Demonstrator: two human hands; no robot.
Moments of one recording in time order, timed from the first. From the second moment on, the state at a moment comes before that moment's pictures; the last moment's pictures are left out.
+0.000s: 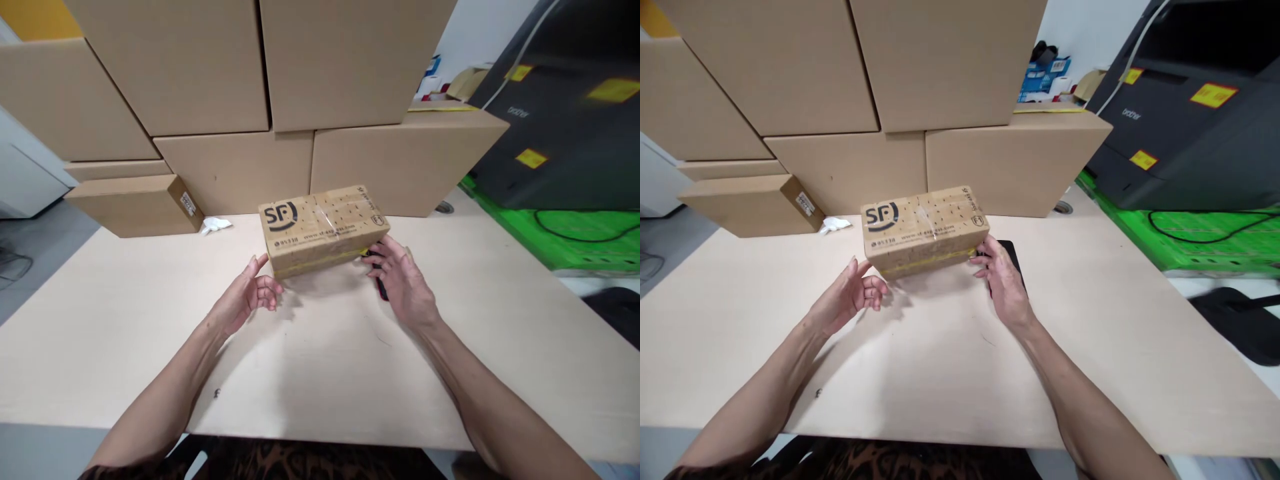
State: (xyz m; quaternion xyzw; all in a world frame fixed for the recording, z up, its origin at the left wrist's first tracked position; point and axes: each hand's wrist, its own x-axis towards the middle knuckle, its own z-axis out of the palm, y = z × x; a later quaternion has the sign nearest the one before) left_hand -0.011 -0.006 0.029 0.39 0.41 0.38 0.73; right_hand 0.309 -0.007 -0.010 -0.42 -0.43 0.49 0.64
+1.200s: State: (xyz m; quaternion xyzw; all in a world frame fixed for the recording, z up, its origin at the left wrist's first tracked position) left_hand -0.005 -0.012 0.023 0.43 0.48 0.50 0.58; right_hand 0.297 -0.022 0.002 -0.38 -0.44 0.43 0.69
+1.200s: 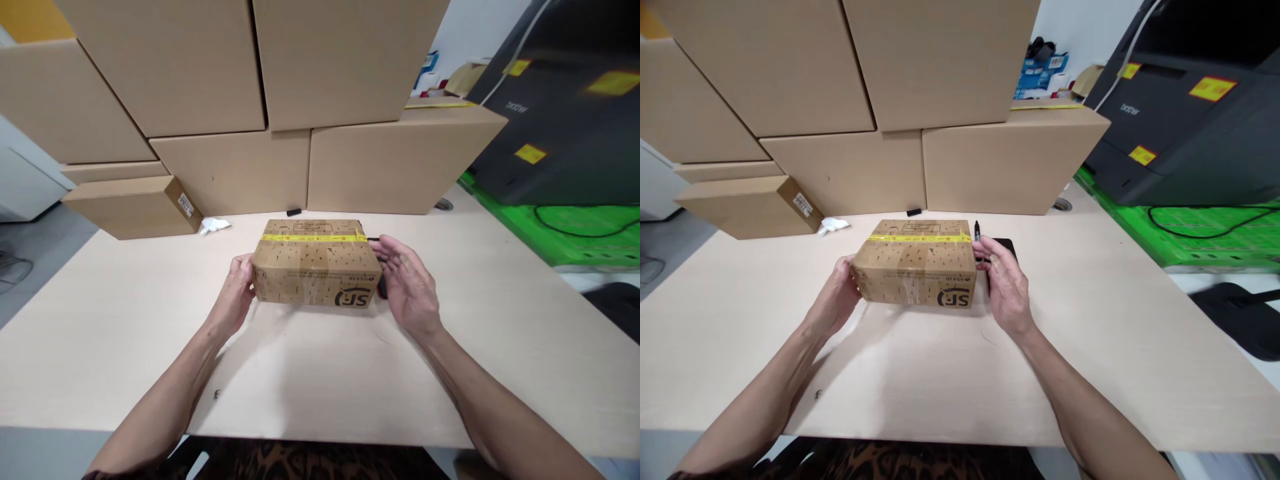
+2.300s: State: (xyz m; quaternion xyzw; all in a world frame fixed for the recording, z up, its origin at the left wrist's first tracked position) left_hand -0.002 -0.012 0.016 0.53 0.43 0.49 0.55; right_hand 0.296 -0.012 -0.009 -0.44 -0.39 0.45 0.68
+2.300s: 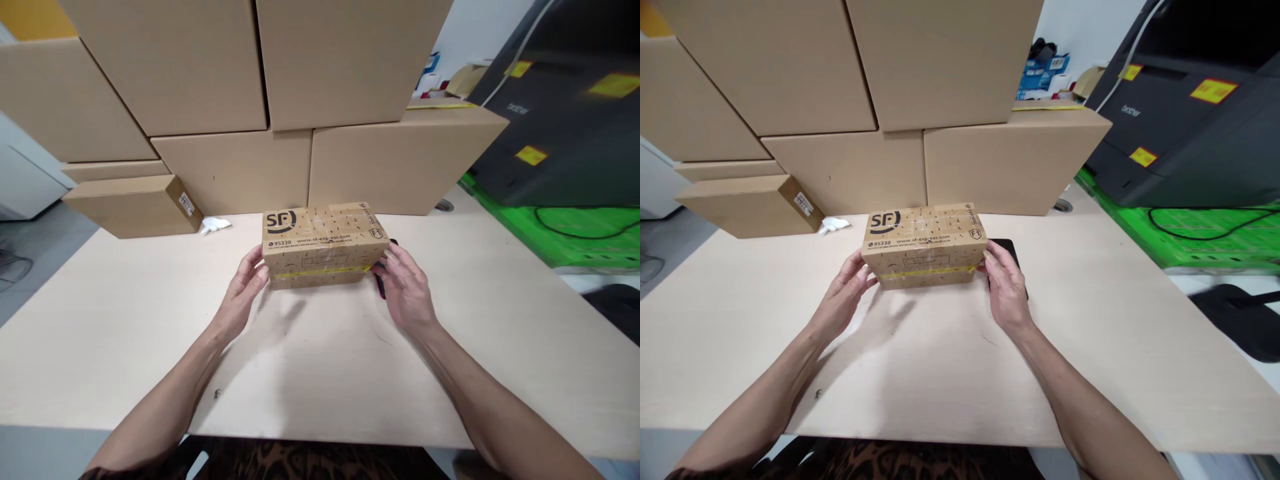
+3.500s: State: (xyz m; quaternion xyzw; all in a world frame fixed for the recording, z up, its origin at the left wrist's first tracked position) left_hand -0.003 -0.017 0.023 0.52 0.39 0.54 0.53; right_hand 0.293 -0.021 -0.004 -0.39 -0.44 0.42 0.69
